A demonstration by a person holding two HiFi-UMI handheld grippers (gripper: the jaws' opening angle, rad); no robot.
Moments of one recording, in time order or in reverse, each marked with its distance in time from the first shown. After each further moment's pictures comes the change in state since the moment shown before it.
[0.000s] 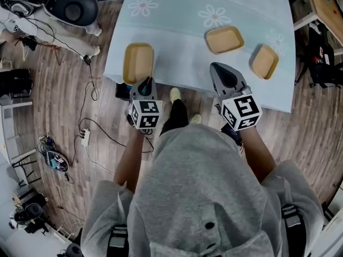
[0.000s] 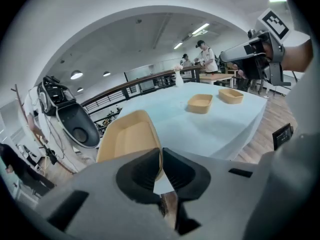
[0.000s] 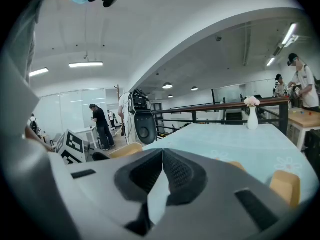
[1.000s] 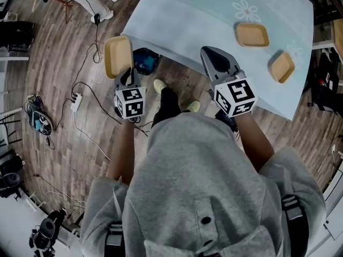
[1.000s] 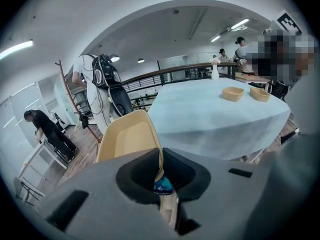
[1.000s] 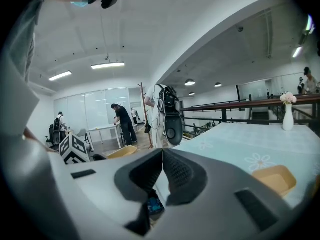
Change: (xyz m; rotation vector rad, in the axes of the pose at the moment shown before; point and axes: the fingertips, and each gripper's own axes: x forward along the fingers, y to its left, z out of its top) left arm -0.097 0.095 -0.131 -0.287 0.105 0.280; right arm 0.058 0.133 0.005 -0.079 0.020 0.266
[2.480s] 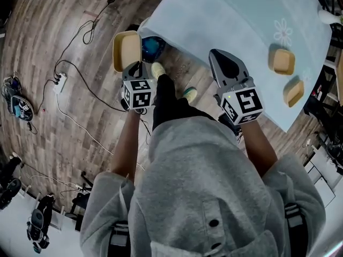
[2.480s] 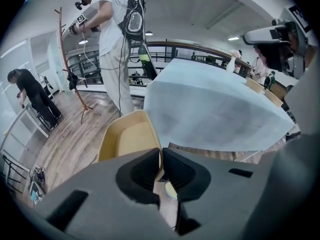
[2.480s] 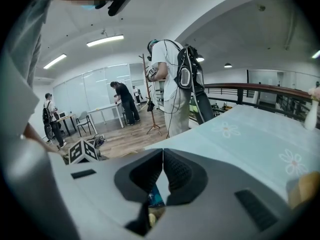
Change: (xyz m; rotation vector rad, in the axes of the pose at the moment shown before) left arm 0.127 0.055 -0.101 -0.205 0.236 -0.169; right arm 0.165 0.033 -0.042 -0.036 0.276 0.039
